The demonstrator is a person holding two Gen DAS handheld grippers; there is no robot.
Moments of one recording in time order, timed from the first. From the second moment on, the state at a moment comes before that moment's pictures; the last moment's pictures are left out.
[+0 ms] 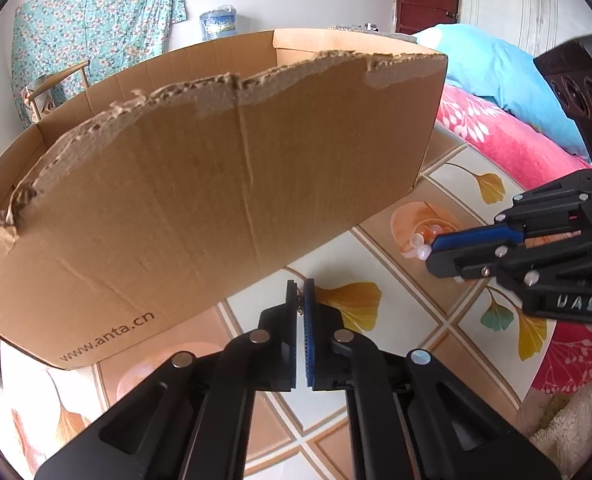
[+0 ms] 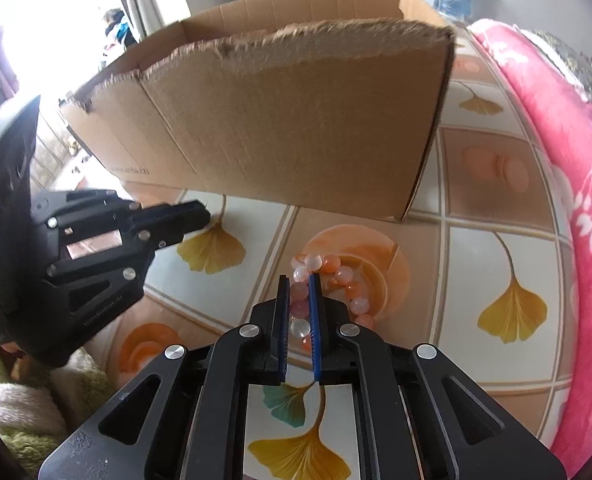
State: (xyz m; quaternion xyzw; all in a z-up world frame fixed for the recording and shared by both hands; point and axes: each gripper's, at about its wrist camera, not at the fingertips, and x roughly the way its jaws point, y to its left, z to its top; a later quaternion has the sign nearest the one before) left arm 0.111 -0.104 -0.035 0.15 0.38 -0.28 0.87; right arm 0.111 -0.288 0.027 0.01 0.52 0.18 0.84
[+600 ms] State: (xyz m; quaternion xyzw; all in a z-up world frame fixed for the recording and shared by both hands) left arm 0.080 -0.080 0.032 0.14 0.33 -0.29 0.88; right arm 0.109 -0.330 0.100 0.09 0.44 0.23 0.86
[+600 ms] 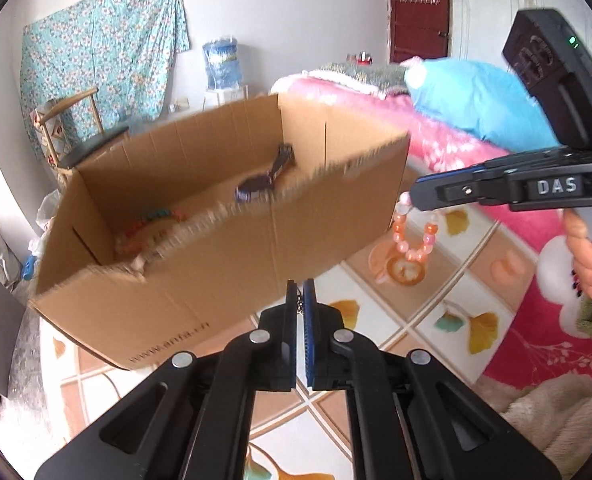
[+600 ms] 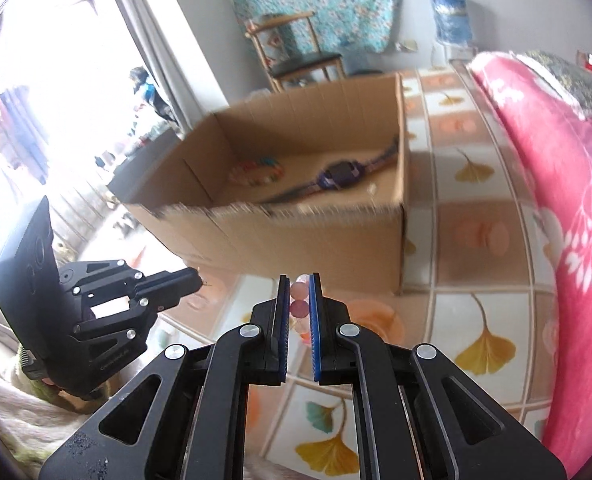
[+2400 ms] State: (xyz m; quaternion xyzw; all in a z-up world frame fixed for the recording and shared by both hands) left arm 0.176 -0.022 0.075 0.05 0.37 -0.17 0.91; right arm 0.238 -0.314 0.124 0.00 0.44 0.18 0.88
